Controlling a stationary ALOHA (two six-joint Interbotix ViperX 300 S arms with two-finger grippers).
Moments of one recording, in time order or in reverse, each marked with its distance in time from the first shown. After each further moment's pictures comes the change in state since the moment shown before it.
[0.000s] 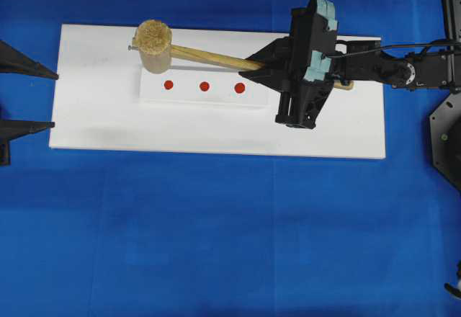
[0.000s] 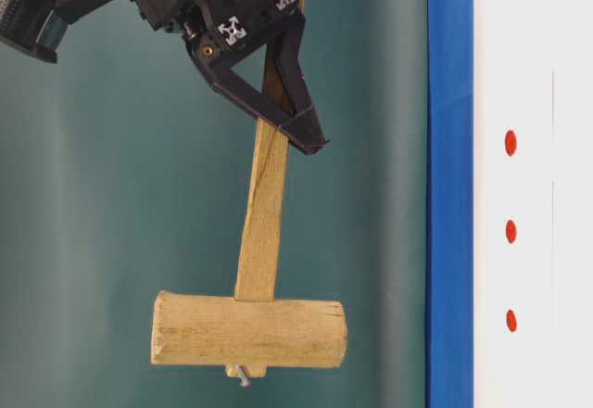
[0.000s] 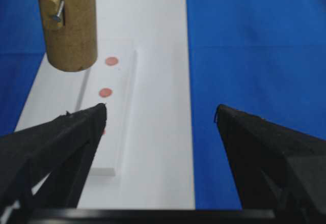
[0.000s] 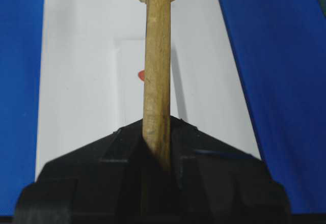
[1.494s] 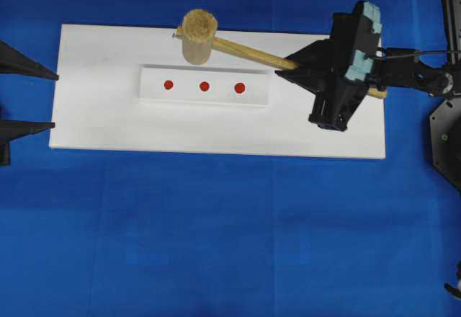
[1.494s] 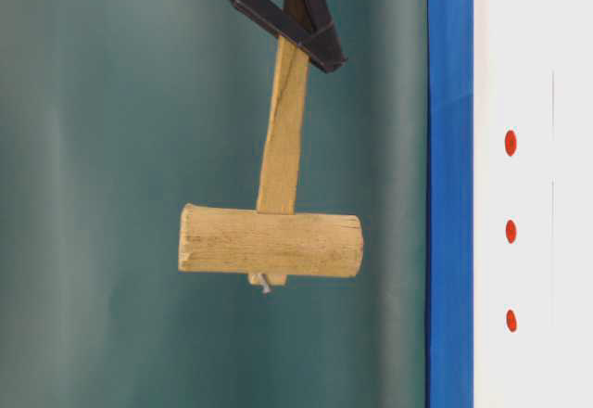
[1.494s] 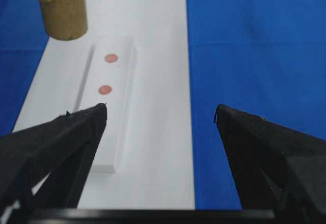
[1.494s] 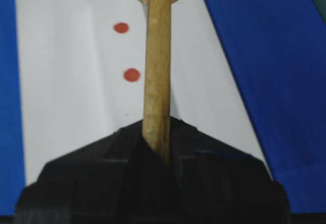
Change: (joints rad) left arm 0.000 0.000 0.005 0.000 0.000 0.000; right arm 0.021 -0.147 0.179 0.075 -0.075 0.002
